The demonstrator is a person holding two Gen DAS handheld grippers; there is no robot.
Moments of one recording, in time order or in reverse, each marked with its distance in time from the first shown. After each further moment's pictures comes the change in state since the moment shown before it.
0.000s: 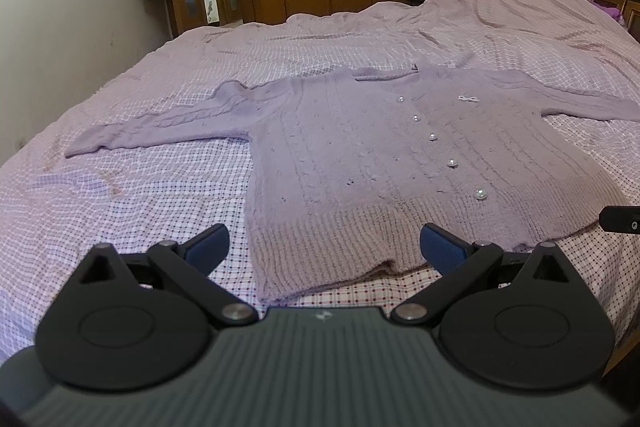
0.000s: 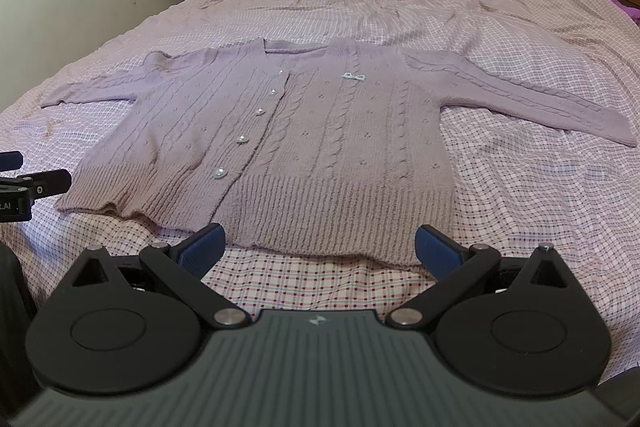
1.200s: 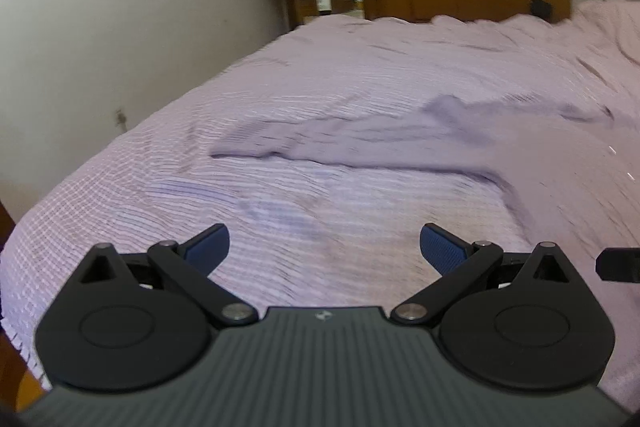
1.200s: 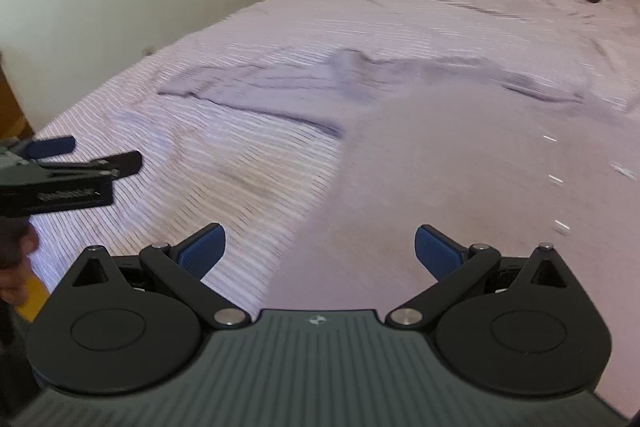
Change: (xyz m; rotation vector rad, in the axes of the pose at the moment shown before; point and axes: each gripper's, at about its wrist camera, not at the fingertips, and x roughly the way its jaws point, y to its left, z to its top) left arm 0.060 0.224 0.035 -0.166 0.017 0.309; right arm 0.134 0.262 0.122 -0.177 0.094 0.375
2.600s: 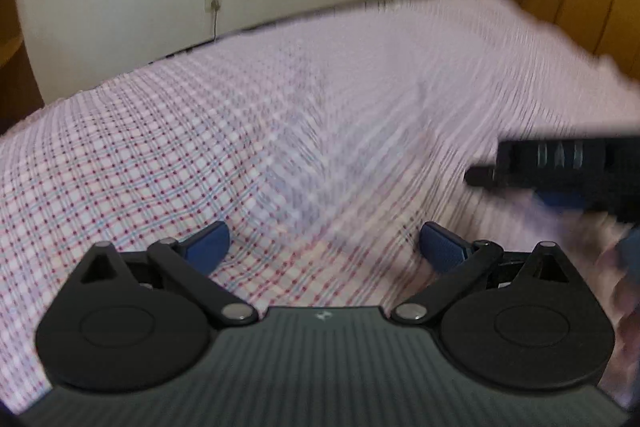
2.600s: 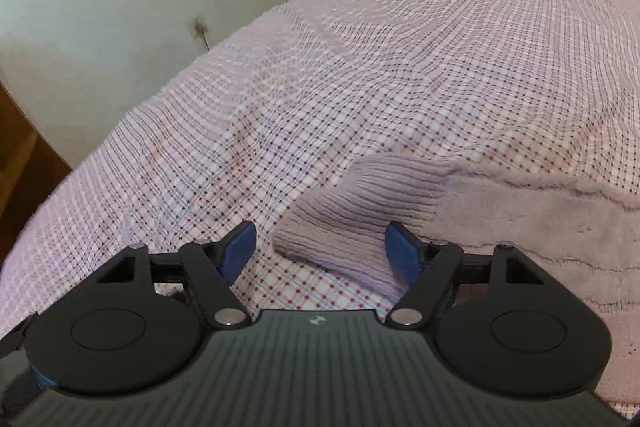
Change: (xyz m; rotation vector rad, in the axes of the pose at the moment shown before) left arm 0.222 0.241 0.026 -0.355 0.218 0.161; right arm 0.374 0.253 0.182 -0.043 0.169 0.106
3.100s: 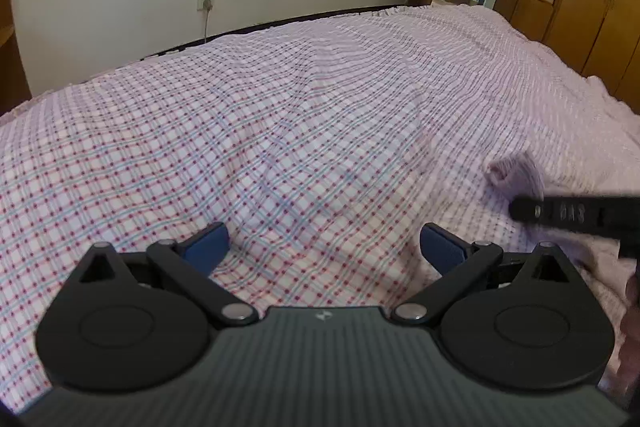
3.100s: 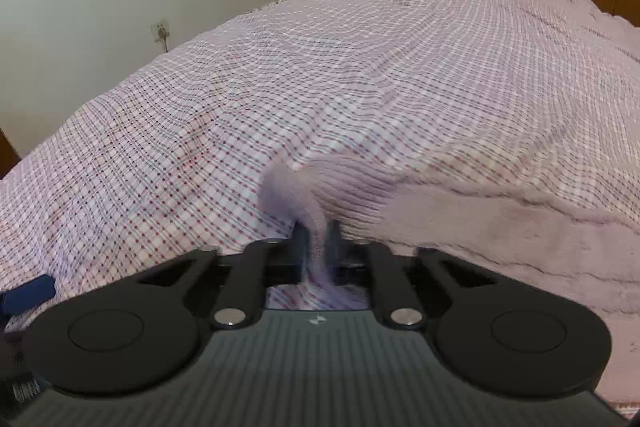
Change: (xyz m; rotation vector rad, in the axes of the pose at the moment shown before) left arm -0.014 0.018 0.001 -0.086 -0.053 -0.091; right arm -0.014 -0.018 -0.016 -0.034 -0.080 -0.108
